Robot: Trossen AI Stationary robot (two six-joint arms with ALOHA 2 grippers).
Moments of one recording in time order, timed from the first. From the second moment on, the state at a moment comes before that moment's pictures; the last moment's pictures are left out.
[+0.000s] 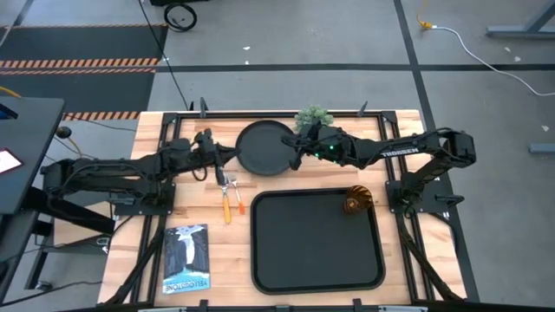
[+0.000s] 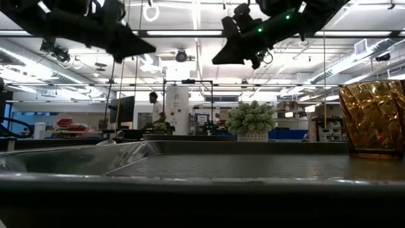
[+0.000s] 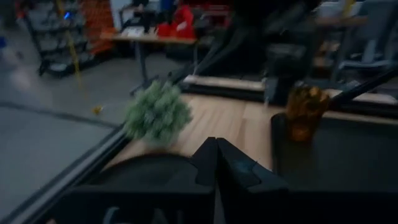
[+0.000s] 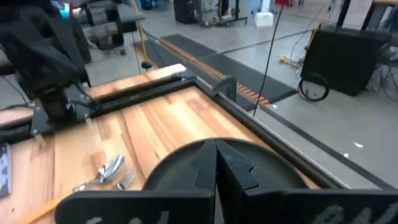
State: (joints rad) left arm 0.24 0.88 0.40 0.38 -0.10 -0.01; right arm -0.18 1.47 0.88 0.35 0.32 0.14
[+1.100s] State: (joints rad) left arm 0.69 1.39 0.50 0.24 0.06 -0.38; right arm -0.07 1.28 0.88 -0.05 0.24 0.07
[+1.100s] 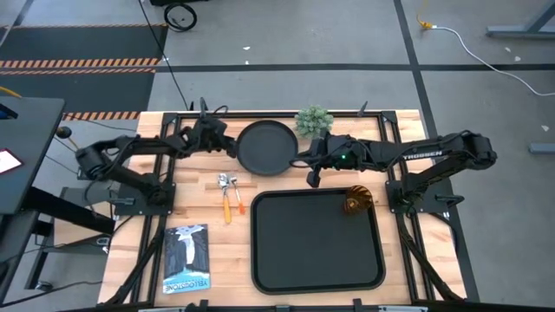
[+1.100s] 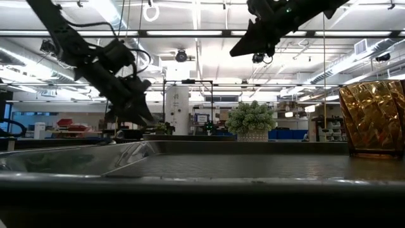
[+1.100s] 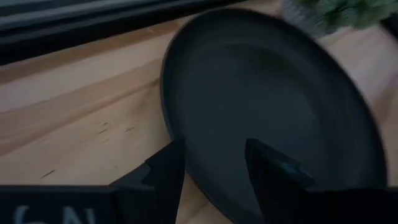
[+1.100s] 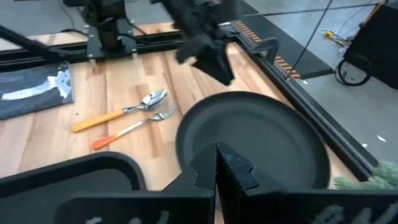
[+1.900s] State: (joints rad) left arm 0.70 1.58 0.65 0.01 0.03 -0.33; right arm 0.00 1.28 0.88 -0.06 0.21 0.03
